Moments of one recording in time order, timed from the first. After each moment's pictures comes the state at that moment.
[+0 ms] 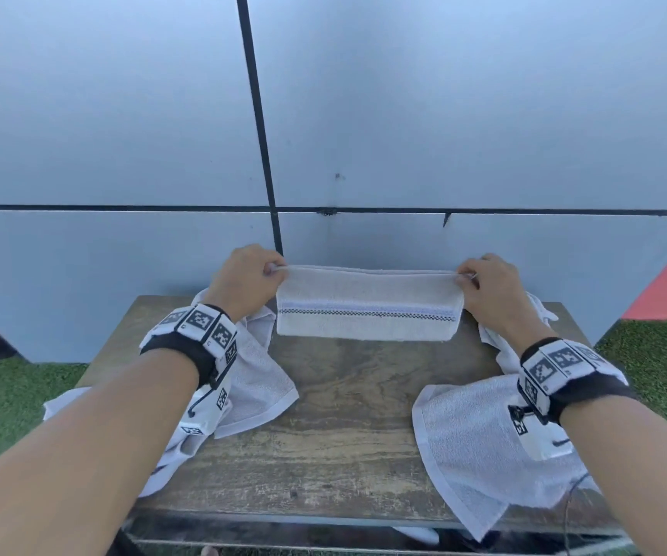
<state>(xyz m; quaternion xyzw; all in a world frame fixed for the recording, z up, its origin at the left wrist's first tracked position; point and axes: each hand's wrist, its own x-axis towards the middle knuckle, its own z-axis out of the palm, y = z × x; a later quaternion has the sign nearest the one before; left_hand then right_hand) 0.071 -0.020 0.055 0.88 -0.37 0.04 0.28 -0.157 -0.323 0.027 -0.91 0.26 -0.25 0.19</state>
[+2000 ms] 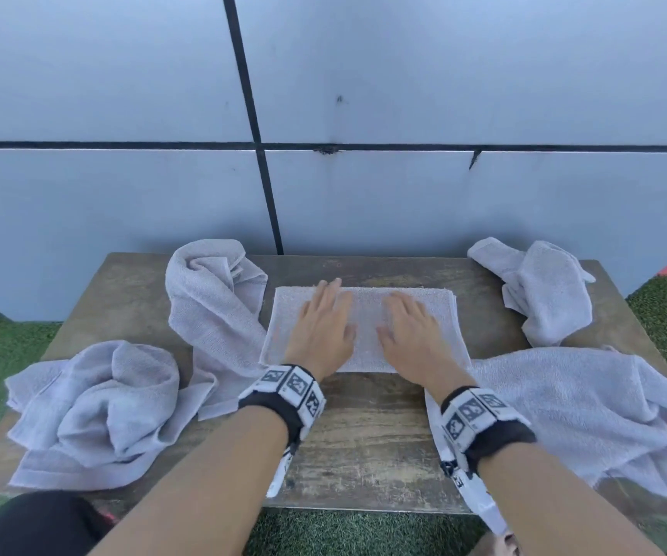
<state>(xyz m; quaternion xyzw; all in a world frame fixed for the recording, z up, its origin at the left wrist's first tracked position) -0.002 -0.087 -0.107 0.89 -0.43 -0.05 0.17 -0.114 -0.227 -0.112 -0.96 0.21 -0.06 0.19</state>
